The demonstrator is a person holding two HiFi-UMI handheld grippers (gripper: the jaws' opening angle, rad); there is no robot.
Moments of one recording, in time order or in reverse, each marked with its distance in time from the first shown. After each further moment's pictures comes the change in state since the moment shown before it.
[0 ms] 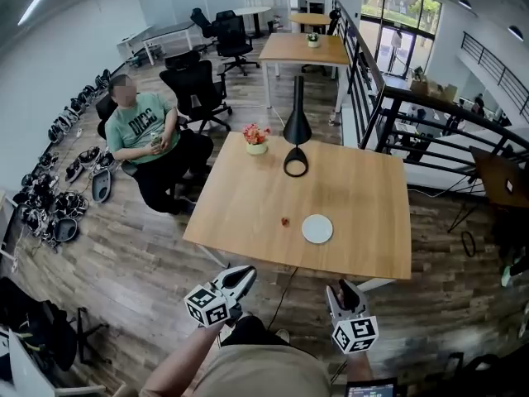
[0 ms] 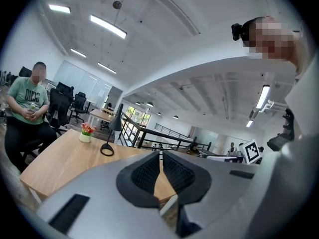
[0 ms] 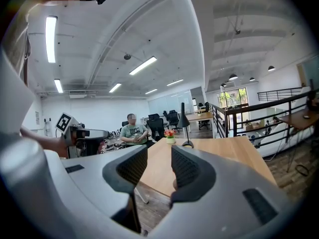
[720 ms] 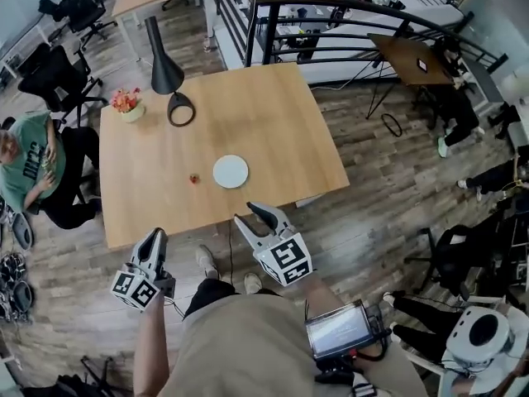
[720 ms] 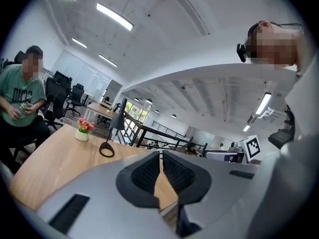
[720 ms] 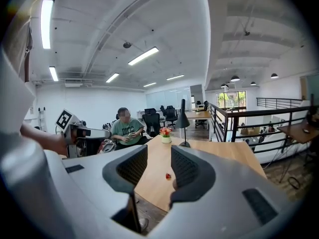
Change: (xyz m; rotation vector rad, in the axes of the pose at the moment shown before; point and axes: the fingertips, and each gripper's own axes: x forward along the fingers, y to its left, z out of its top) left arm 0.053 0.092 0.023 -0.054 0.044 -0.040; right arm 0.103 -0.001 0.028 -0.074 0.076 -0.053
